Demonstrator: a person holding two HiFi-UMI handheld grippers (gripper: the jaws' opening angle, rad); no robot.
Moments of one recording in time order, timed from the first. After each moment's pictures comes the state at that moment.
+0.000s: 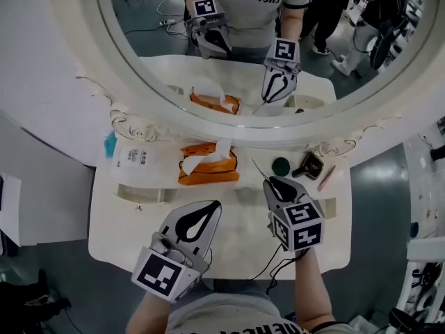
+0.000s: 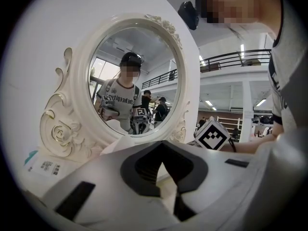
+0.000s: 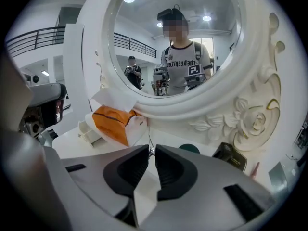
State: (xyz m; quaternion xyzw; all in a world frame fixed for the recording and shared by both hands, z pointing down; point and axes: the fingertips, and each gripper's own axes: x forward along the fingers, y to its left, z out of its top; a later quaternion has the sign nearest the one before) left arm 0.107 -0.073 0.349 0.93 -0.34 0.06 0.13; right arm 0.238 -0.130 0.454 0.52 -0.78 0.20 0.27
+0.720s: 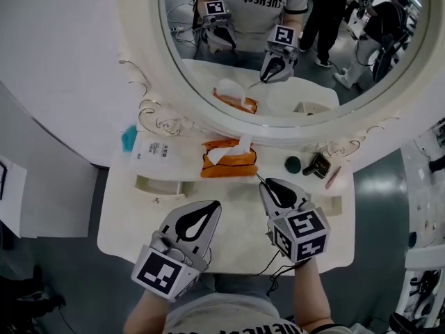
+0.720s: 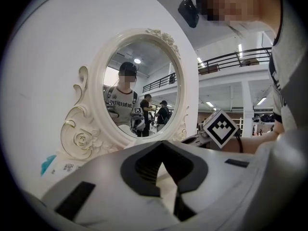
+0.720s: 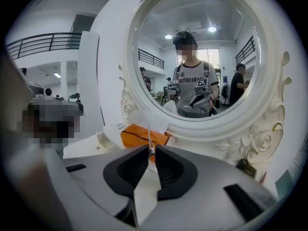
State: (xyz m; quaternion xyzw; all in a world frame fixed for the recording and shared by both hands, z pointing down) left arm 0.052 -0.044 0.333 0.93 -0.35 0.05 0.12; right arm 0.163 -0.101 0.398 0.50 -0.82 0.15 0.23
